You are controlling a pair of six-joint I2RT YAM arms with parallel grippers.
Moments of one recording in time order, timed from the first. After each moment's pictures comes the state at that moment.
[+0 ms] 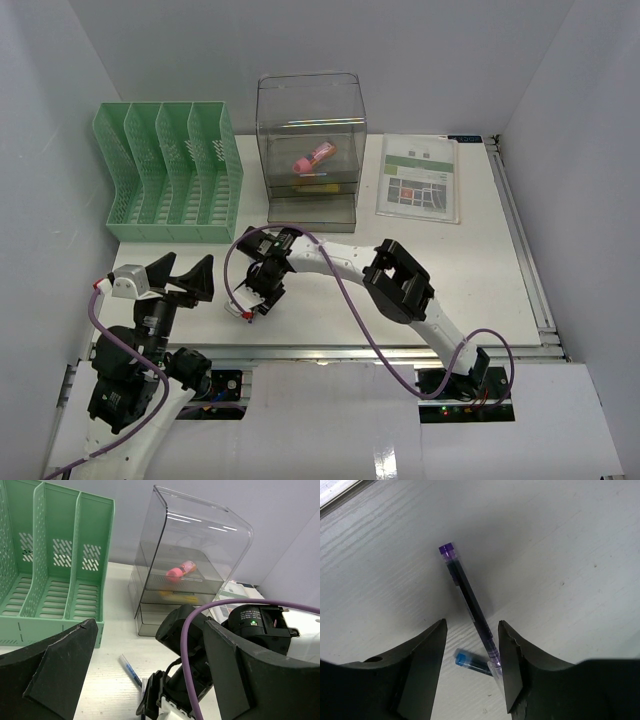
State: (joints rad) left arm -0.47 0.00 0.60 -0.36 -0.29 -0.23; right arm 1.13 2.31 1.91 -0.82 -0.53 -1.48
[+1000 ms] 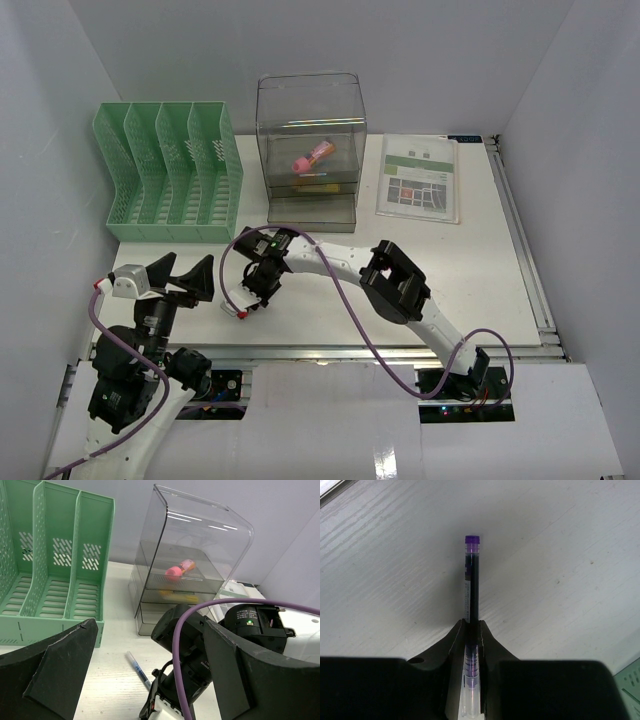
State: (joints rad) left arm -0.47 0.00 0.60 -0.36 -0.29 -0.23; right arm 1.13 2.34 1.95 -0.82 -0.51 -1.45
